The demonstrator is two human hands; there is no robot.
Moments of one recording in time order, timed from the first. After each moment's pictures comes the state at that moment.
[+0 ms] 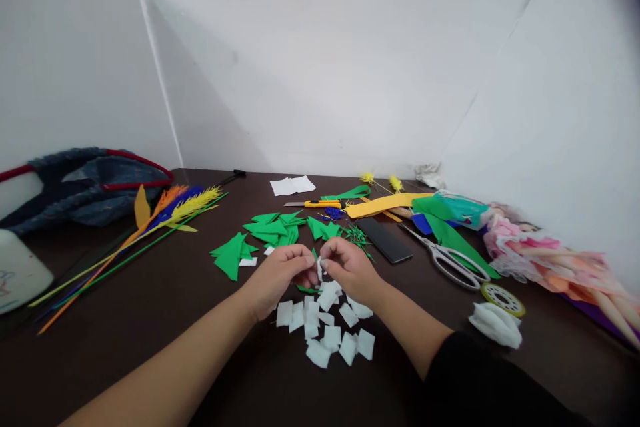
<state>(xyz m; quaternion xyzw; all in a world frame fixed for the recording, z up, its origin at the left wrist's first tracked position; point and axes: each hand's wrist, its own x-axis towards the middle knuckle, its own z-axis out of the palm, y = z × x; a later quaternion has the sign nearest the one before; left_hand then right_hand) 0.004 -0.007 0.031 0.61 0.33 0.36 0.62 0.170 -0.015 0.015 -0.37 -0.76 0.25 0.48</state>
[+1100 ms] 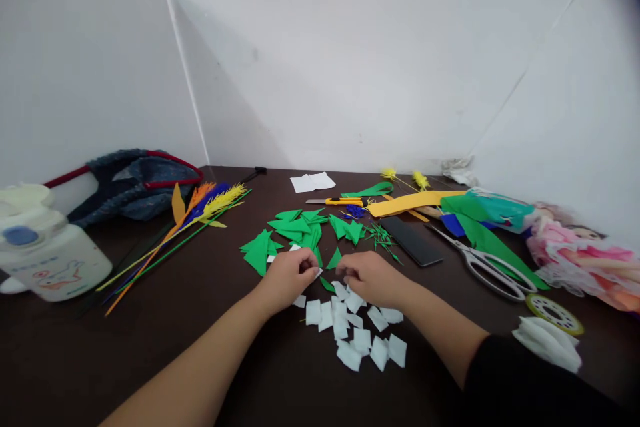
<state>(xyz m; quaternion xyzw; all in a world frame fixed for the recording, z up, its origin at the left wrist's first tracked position) -0.033 0.010 0.015 0.79 0.47 0.28 0.27 0.167 -0.009 0.021 -0.45 -0.86 0.13 0.19</state>
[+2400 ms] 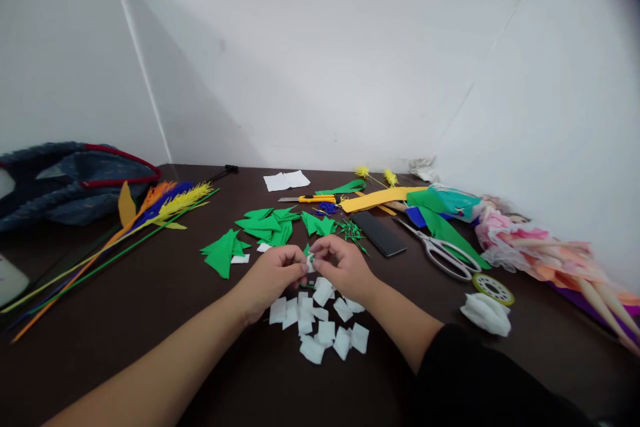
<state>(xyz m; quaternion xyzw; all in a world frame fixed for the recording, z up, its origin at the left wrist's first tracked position) 0.003 -0.008 0.027 0.68 0.38 0.33 0.54 0.166 -0.017 0.011 -0.40 -0.72 0.26 0.50</state>
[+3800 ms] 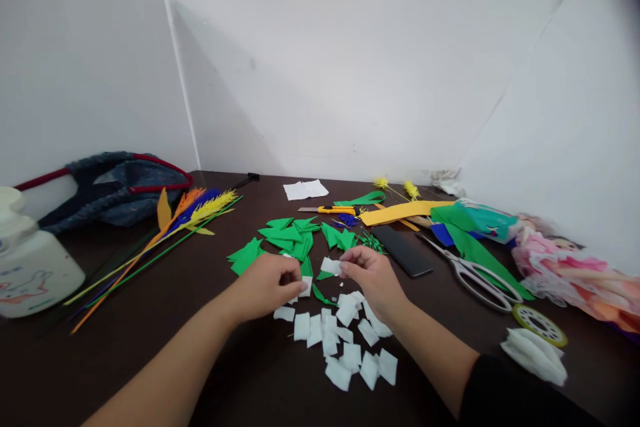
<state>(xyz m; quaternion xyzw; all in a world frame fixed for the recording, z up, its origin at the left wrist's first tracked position) -0.050 0.004 0.046 0.85 0.41 0.22 0.24 0.158 -0.010 0.012 -0.45 -0.53 0.44 0.57</state>
